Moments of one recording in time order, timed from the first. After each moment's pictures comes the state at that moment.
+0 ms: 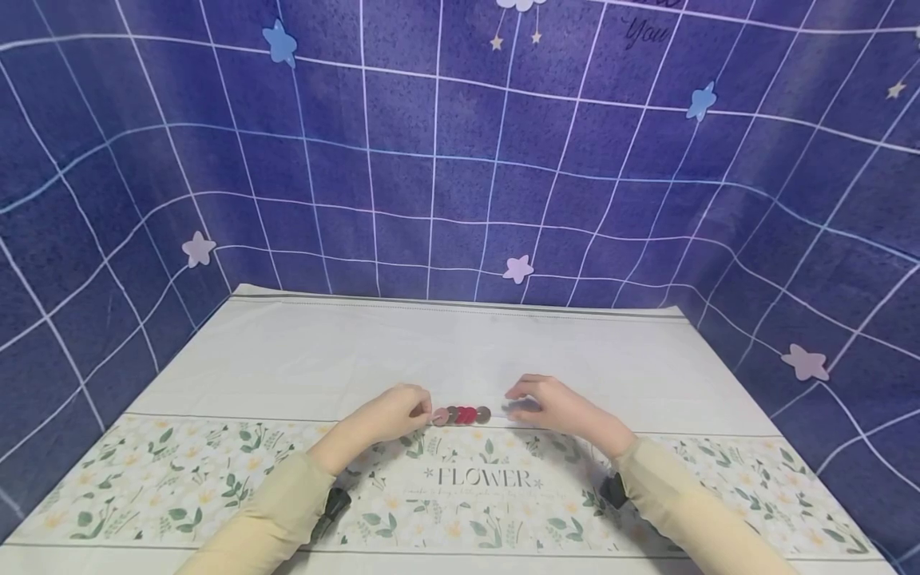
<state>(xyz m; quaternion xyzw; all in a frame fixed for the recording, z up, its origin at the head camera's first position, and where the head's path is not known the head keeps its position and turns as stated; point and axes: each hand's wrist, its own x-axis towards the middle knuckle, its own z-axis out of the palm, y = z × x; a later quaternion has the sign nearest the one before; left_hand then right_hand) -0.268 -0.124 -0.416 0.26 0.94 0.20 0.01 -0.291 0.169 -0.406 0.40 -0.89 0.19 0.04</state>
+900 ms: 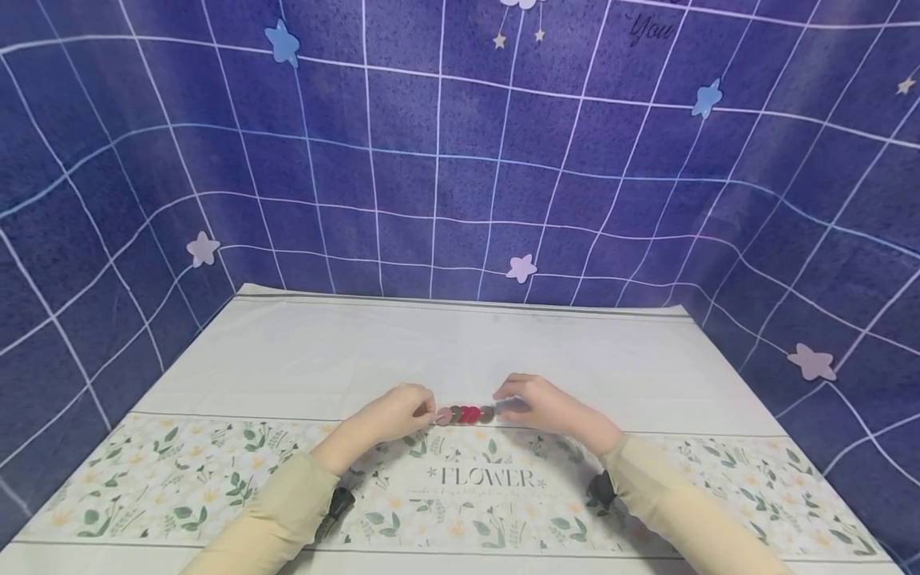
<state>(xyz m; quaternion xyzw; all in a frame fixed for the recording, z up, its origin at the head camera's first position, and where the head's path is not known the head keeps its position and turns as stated) -0.267 -0.124 -0.415 0.27 0.94 0.21 0.01 -0.295 0.149 -0.409 0.44 -0.87 0.19 0.04</state>
